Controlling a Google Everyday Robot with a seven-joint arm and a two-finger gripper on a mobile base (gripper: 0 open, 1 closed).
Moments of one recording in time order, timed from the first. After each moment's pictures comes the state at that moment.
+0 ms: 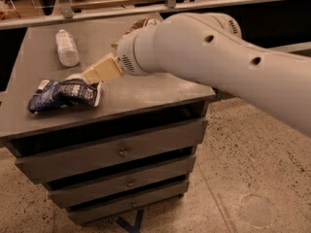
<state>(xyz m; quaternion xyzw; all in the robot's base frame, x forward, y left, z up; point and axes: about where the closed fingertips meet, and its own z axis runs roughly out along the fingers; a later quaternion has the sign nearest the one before) 0.575 0.088 0.952 -0.38 0.76 0.15 0.50</state>
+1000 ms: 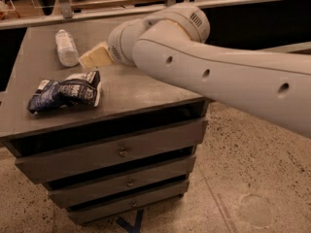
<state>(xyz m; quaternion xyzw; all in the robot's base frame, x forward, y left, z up) 0.635 0.103 0.954 -0.35 0.76 0.11 0.55</state>
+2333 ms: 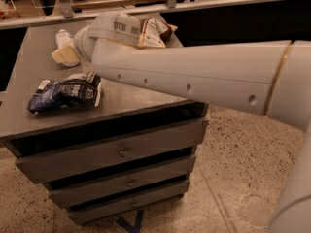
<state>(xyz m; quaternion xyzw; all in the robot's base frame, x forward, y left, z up) 0.699 0.194 0.929 -0.31 0.76 0.11 0.56</state>
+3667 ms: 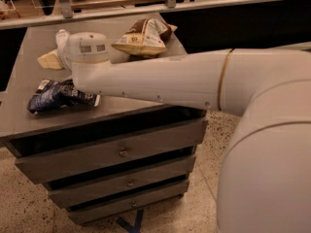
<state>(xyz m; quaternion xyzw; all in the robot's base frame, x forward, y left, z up) 0.719 0.246 0.892 -0.26 0.77 0.13 0.57</state>
